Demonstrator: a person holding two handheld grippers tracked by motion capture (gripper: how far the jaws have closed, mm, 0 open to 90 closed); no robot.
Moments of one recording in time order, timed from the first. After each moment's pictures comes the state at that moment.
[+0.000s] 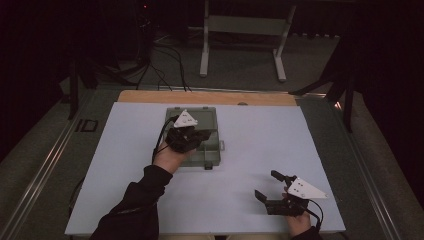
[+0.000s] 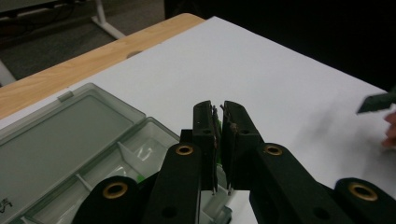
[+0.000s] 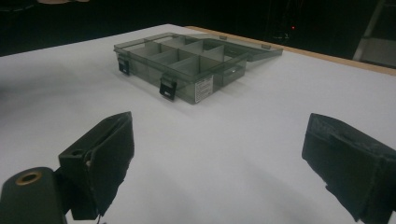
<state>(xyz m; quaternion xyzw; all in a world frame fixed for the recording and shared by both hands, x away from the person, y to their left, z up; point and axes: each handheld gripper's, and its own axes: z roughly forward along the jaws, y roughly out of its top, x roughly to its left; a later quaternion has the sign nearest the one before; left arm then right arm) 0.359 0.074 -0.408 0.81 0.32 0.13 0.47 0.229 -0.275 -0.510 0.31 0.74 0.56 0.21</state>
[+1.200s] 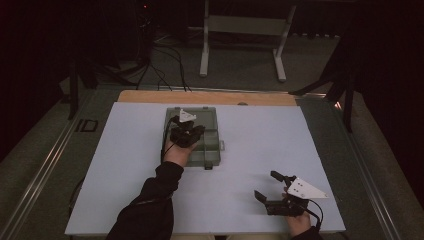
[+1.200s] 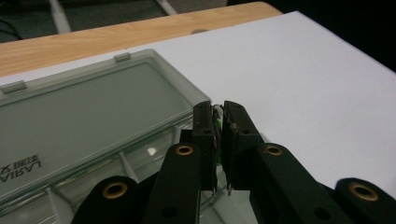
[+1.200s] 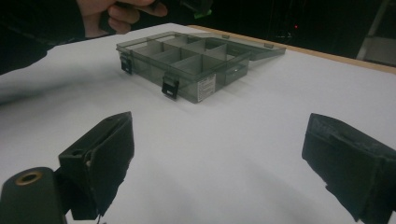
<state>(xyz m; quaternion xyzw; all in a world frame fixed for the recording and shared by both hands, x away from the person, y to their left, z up) 0.398 0.068 -0.457 0.76 0.45 0.15 0.43 0.229 -0.275 -0.511 0.31 0.74 0.56 0.21</state>
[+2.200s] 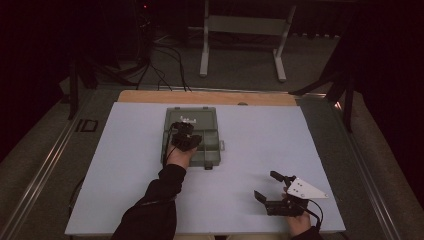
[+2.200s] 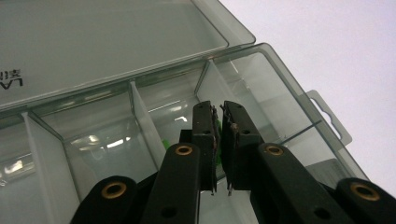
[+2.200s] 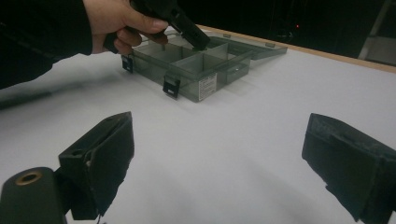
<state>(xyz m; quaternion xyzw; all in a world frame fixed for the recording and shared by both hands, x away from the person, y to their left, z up) 0.410 0.066 -0.492 0.76 0.53 0.09 0.36 0.229 -0.274 -0.511 0.31 0.74 0.56 0.20</state>
